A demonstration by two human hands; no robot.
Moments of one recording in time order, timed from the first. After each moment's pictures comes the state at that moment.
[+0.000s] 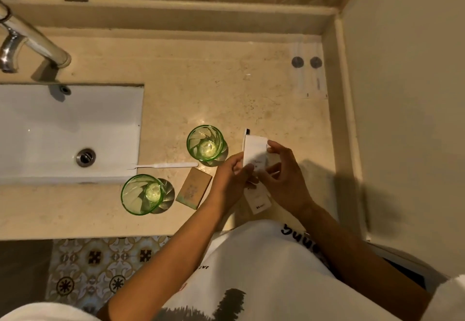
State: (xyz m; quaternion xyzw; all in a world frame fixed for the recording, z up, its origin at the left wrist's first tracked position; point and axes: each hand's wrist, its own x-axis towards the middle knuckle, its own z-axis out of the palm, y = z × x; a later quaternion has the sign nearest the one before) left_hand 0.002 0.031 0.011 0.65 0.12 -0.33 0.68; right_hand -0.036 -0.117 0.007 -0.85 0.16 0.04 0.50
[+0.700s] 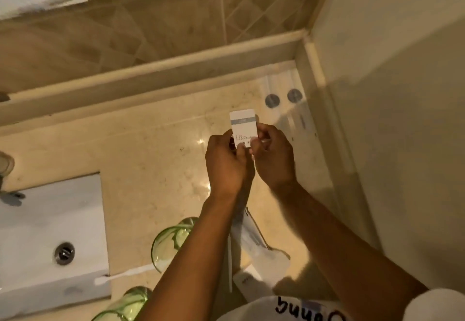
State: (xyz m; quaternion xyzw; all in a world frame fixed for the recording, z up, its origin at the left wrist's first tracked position) left_hand 0.194 -0.088 -0.008 0.90 -0.02 -0.11 0.41; right_hand 0.168 -0.184 -0.024 -0.77 0.35 -0.03 0.53
